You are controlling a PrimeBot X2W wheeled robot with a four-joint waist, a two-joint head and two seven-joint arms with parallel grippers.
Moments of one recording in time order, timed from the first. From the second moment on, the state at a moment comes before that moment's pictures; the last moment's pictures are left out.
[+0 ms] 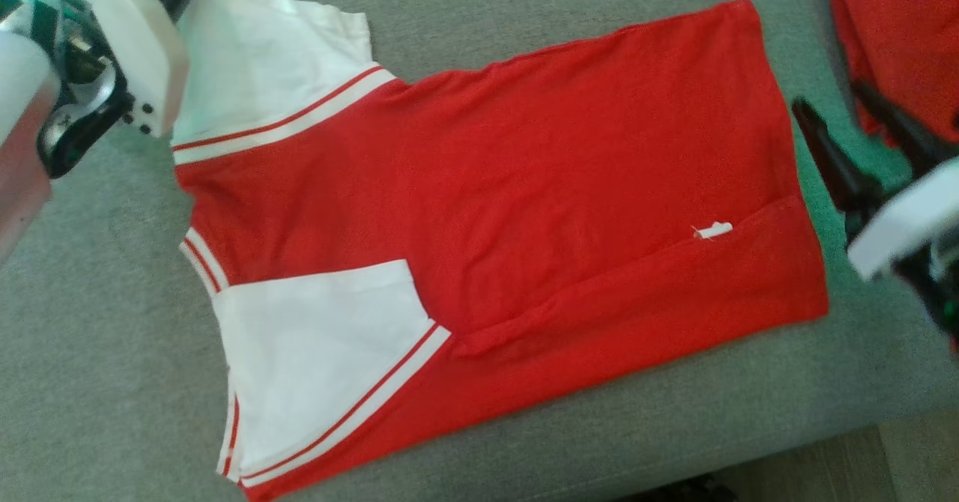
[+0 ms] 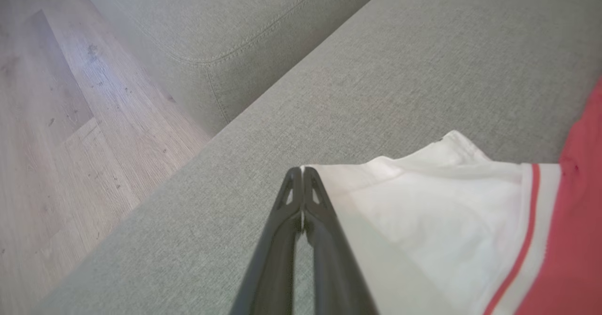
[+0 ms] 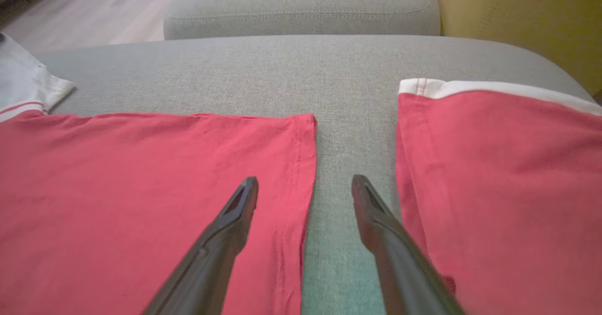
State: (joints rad) left arm -1.28 0.66 -1.23 0.58 -0.89 -0.13 0.28; right arm -0.35 -0.57 0.28 0.09 0.64 0.12 0.18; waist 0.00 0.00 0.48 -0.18
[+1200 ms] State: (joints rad) left arm -1.33 0.64 -1.32 0.48 -0.90 -0.13 0.23; right arm -0.91 -0.54 0.63 0.67 0.78 0.12 0.33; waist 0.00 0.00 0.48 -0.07
